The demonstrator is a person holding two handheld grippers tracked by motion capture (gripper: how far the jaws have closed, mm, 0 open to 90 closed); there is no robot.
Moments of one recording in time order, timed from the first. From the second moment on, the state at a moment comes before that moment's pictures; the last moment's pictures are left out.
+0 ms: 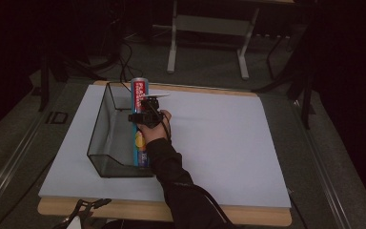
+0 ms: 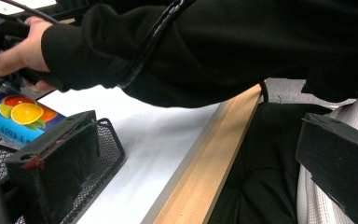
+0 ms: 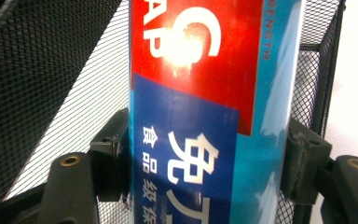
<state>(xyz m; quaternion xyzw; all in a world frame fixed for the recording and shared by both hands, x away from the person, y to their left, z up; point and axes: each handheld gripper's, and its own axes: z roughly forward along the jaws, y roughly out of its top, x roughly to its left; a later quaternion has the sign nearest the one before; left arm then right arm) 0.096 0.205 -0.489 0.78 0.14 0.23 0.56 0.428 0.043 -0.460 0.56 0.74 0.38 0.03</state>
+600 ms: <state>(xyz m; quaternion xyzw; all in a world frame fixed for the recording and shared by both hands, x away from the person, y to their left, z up) 0.095 0.206 -0.489 0.78 0.14 0.24 0.56 0.426 0.059 -0.483 0.55 0.75 0.35 0.11</state>
